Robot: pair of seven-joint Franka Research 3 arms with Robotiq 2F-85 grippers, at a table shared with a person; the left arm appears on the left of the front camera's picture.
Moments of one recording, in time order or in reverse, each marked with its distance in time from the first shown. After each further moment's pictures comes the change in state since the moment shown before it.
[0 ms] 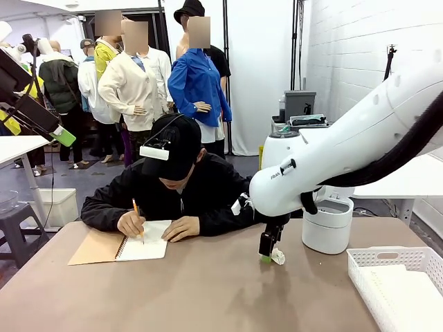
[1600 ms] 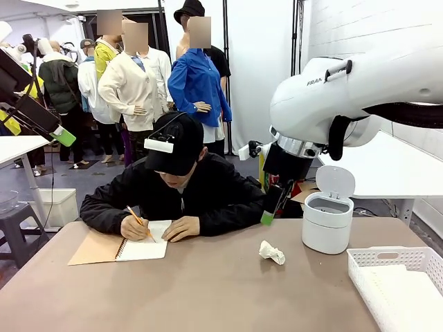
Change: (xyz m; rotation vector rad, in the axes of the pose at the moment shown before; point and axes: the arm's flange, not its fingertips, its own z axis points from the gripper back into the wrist) left arm 0.000 0.000 0.000 0.000 0.000 0.000; right arm -0.041 0.041 0.174 0.126 -0.204 -0.036
